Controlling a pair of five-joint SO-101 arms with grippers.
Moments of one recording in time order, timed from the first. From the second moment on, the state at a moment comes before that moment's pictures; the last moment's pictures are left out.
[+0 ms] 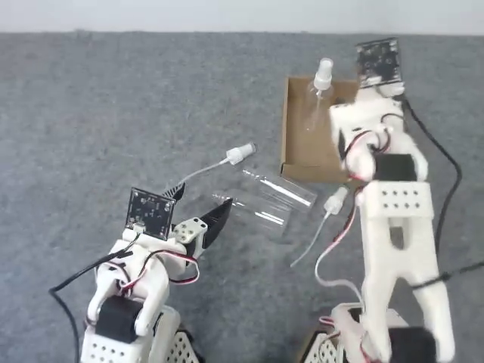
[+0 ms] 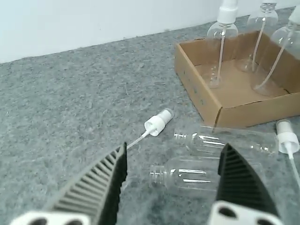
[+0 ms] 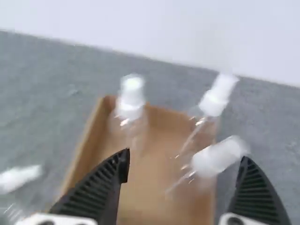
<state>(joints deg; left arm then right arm) 9.5 -102.4 82.4 59.9 2.3 -4.9 -26.1 26.4 41.8 8.9</state>
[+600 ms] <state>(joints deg) -8.2 -102.5 80.9 59.9 2.3 -35.1 -20.1 30.3 61.0 14.2</state>
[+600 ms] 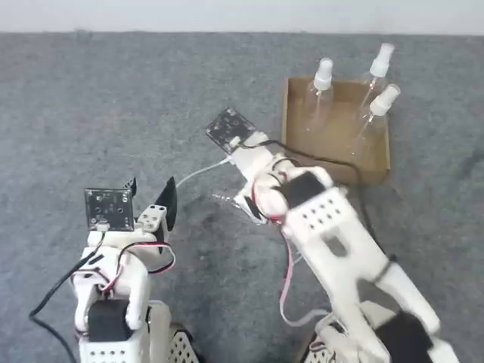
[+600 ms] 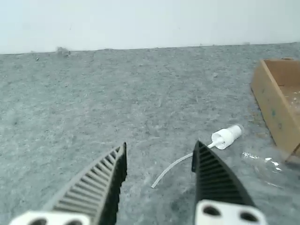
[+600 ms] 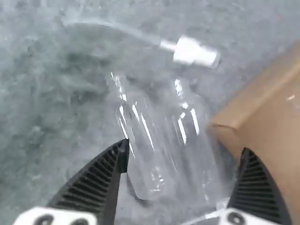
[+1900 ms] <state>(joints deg) -7.9 -102.5 80.9 59.9 2.3 -30.3 18.5 6.3 63.3 19.5</state>
